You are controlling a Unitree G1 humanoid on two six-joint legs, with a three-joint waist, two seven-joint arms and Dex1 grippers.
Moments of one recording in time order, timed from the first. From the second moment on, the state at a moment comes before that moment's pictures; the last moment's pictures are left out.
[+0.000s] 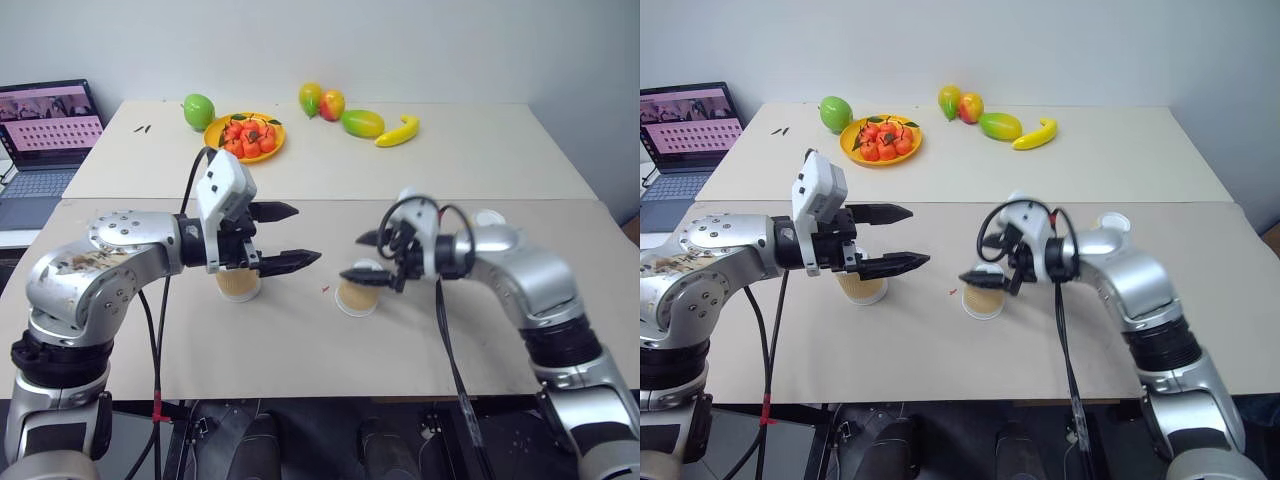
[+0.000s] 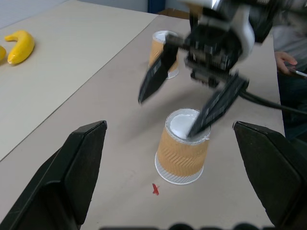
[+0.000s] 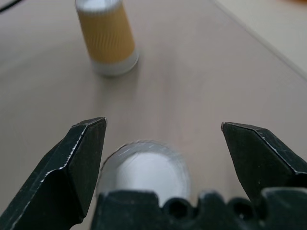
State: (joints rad) left arm -0.63 0.76 0.03 -0.43 -0.73 0.92 -0.83; right arm -0.76 -0.66 0.13 -0.20 0.48 0.83 0.94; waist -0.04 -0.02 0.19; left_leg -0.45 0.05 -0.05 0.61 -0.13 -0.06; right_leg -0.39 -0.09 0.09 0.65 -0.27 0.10
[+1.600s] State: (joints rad) left arm -0.68 0.79 0.02 -0.41 -0.74 0.92 -0.86; right arm -0.55 -0.70 -0.24 0.50 0.31 0.23 0.80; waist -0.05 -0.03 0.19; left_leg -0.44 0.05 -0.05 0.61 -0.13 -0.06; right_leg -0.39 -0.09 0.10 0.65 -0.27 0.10
